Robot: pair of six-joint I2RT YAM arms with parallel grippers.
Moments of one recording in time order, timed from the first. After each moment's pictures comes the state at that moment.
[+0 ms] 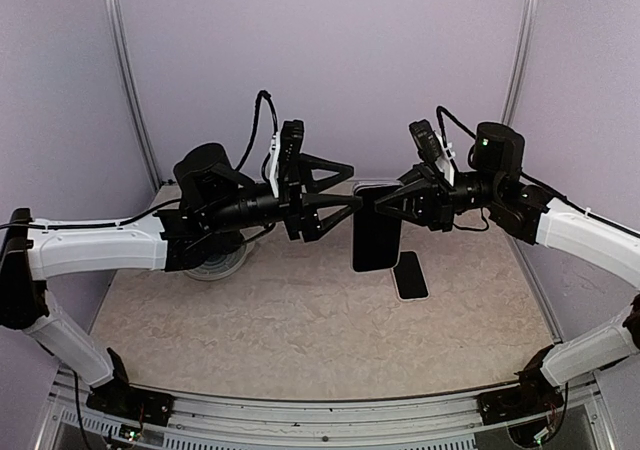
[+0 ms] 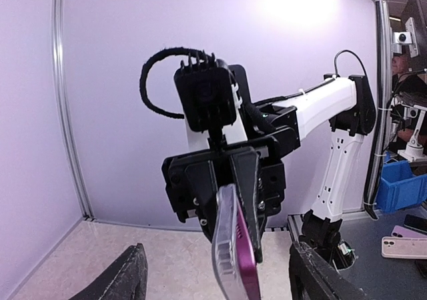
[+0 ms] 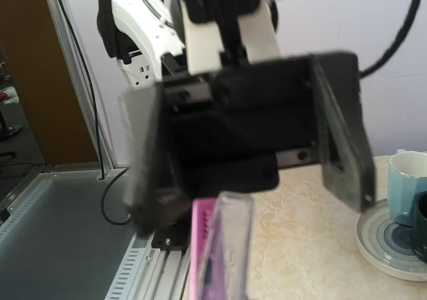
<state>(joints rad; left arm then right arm) -0.94 1.51 1.09 0.65 0.52 -0.04 0.62 1.28 1.07 0.16 -1.12 0.07</state>
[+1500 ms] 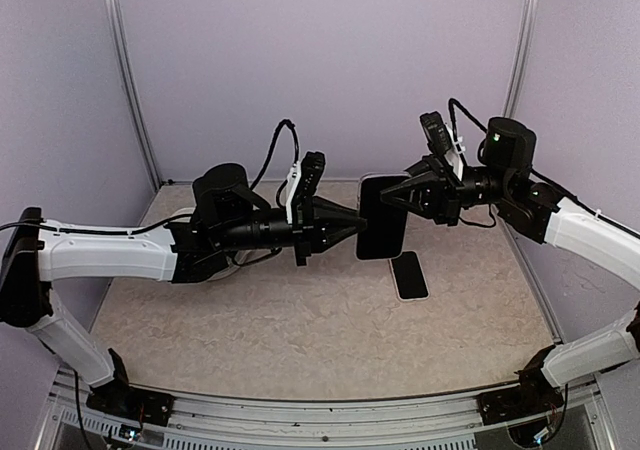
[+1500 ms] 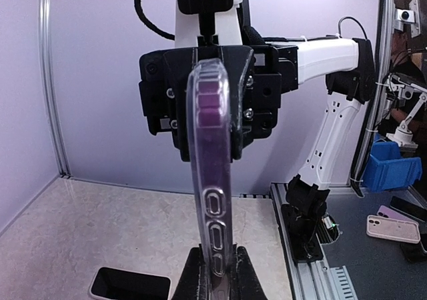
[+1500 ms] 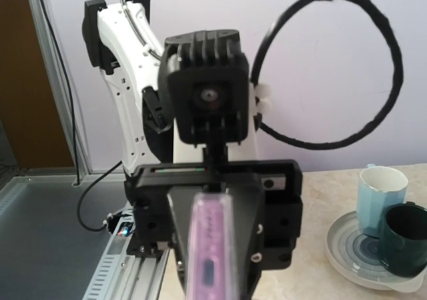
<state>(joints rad) -0.99 1.54 1.05 0.57 0.51 -0.06 0.61 1.24 1.08 0.14 -1.08 0.05</state>
